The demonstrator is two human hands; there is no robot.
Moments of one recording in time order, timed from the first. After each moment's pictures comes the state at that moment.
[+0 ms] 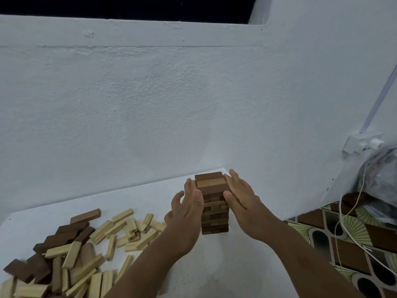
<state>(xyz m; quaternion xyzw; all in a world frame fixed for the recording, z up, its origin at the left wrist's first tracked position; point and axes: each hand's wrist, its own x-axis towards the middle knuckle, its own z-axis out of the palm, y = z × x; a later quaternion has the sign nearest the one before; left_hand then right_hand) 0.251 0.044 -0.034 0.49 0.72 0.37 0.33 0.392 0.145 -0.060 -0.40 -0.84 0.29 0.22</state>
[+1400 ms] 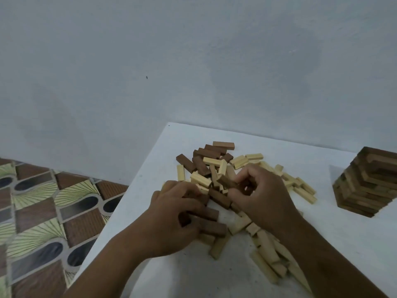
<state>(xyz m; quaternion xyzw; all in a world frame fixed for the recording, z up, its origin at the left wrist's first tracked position) 0.058 -0.233 -0.094 0.57 0.77 0.27 0.13 0.193 -0.056 -0.066 -0.25 -0.87 0.34 0.25</state>
